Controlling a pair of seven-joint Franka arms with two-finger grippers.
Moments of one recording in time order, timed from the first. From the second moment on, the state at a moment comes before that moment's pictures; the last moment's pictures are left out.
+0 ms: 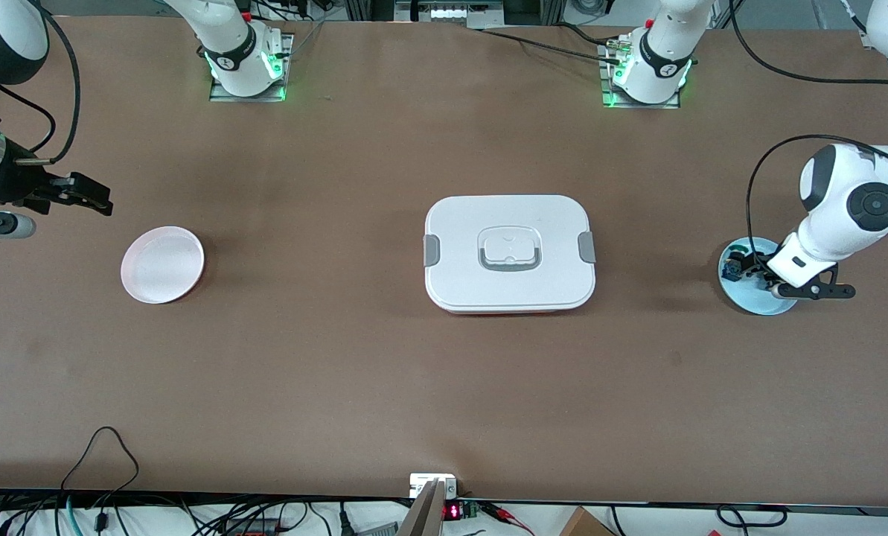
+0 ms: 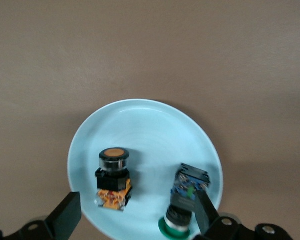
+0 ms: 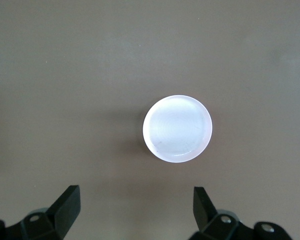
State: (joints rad) left arm 0.73 0.36 -0.55 -2.08 0.59 2.29 -0.13; right arm -0.01 0.07 0.00 -1.66 -0.05 1.67 -0.01
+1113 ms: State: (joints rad) left arm 0.73 0.30 -0.89 -1.52 0.37 1.54 -0.13; right arm 0.08 0.06 -0.08 -1.63 -0.05 1.63 -0.01
